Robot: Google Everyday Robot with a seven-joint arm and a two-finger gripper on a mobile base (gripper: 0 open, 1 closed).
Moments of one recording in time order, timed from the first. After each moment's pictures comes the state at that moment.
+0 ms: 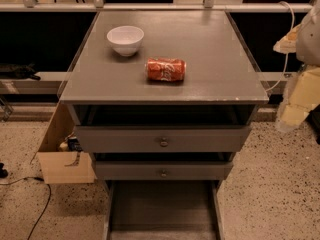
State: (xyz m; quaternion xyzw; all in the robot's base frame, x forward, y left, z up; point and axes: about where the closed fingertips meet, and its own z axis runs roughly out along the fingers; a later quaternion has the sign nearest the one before) arm 0.438 -0.217 0.976 -0.60 0.78 -0.03 0.16
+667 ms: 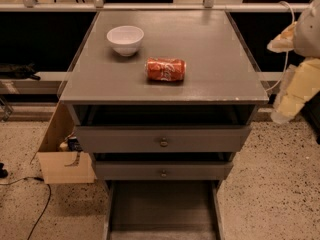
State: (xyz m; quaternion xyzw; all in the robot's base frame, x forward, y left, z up) arm 0.453 -0.213 0.974 -0.61 0.78 0.02 0.17
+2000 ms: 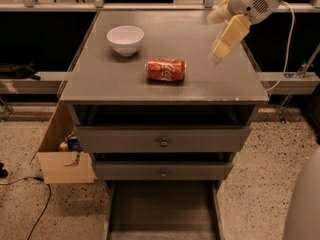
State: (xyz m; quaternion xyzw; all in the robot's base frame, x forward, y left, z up) arm 0.612 -0.121 0.973 -0.63 0.71 0.18 0.27
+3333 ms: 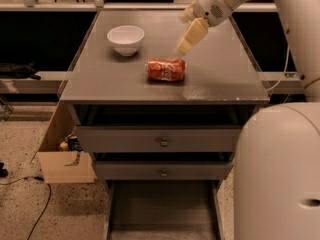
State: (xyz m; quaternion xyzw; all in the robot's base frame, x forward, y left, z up) arm 0.691 -0.062 0.940 -0.62 0.69 0.21 0.31
